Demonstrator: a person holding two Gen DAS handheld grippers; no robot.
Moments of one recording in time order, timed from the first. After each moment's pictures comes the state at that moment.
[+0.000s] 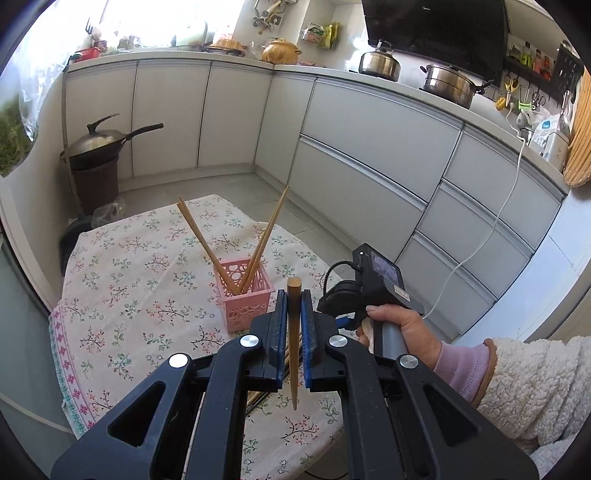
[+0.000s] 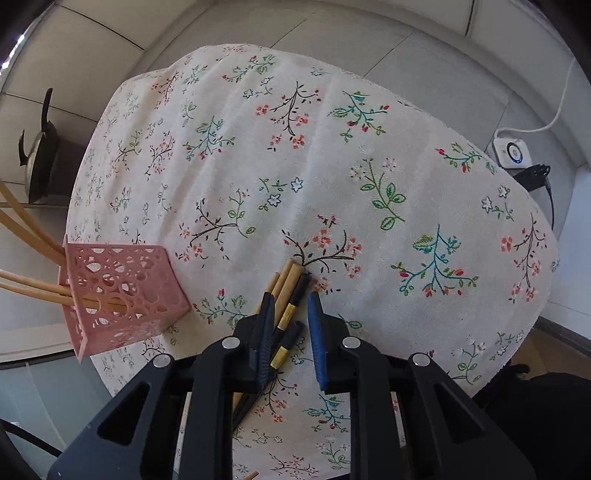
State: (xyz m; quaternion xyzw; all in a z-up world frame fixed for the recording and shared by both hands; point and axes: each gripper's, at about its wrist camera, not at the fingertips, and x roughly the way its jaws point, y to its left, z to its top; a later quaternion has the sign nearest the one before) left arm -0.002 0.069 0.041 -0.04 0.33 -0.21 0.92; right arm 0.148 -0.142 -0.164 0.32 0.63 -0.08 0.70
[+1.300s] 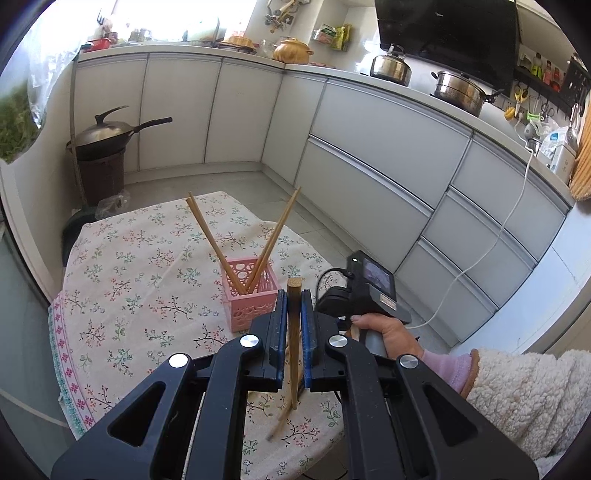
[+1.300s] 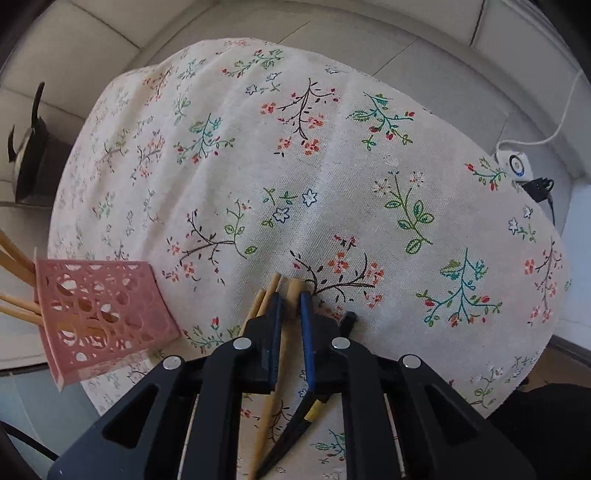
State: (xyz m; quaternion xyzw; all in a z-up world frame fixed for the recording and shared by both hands) left arm 0.004 0.081 0.041 -0.06 0.33 -0.20 0.92; right arm 0.161 -0.134 -0.183 0.32 0.61 -0.09 0.72
